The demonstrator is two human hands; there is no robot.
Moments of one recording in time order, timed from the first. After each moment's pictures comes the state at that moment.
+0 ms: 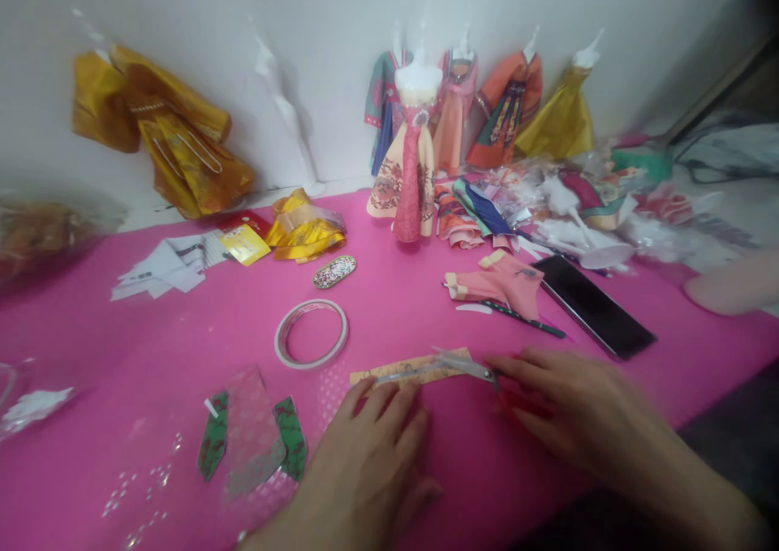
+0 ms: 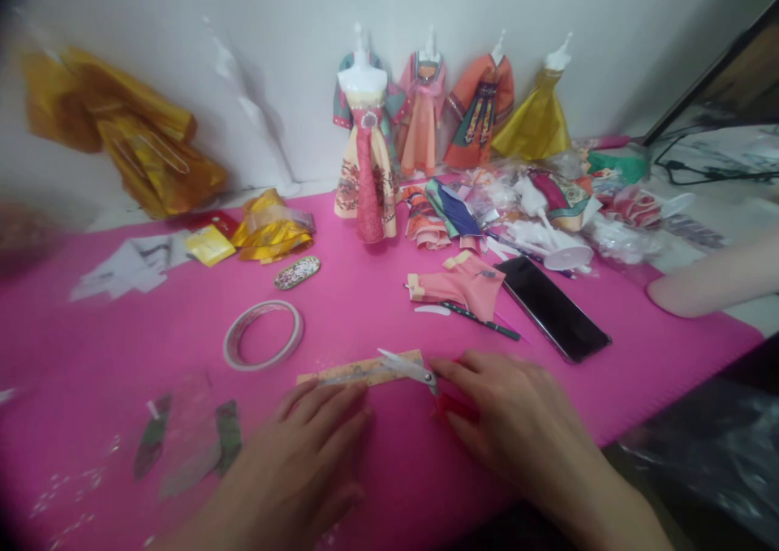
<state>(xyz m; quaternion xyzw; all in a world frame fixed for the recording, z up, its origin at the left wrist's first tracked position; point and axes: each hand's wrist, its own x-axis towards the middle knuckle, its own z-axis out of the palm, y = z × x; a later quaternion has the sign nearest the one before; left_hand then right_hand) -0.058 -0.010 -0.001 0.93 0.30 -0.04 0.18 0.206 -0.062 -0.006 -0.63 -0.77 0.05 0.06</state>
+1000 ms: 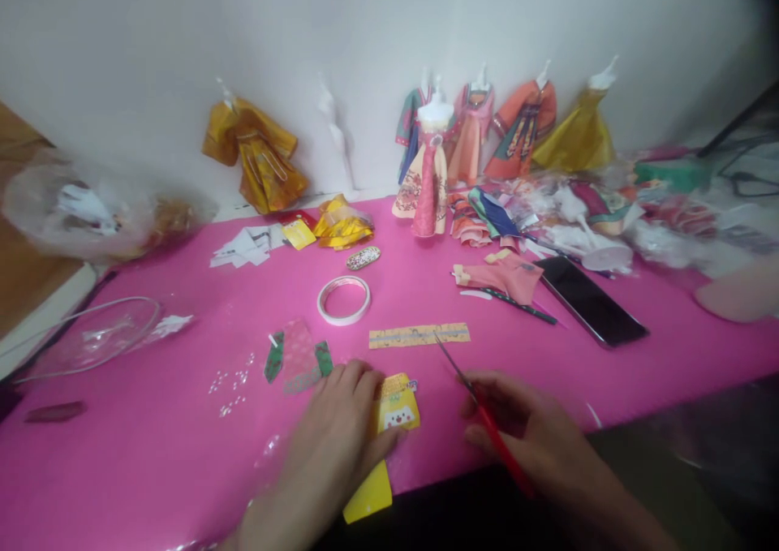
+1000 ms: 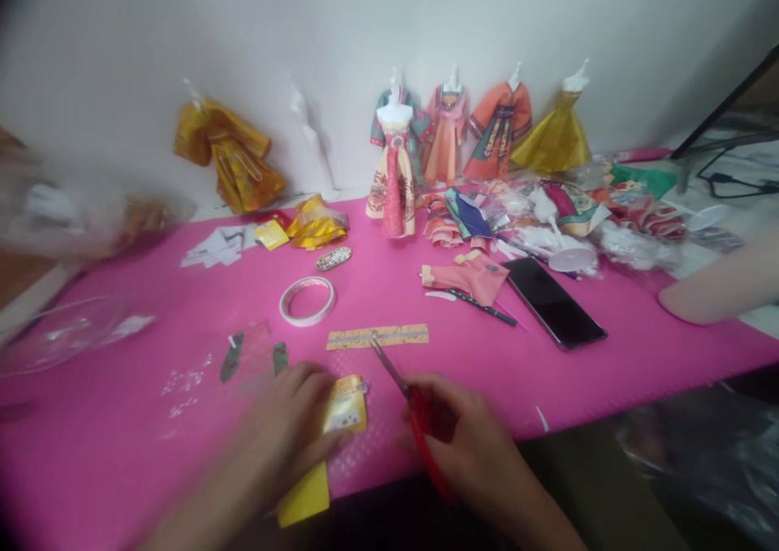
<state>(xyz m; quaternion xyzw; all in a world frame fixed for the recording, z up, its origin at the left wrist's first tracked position) -0.088 -0.065 -0.006 0.84 0.51 0.06 0.17 0.155 -0.107 -0.006 -0.60 -0.53 0.50 0.34</state>
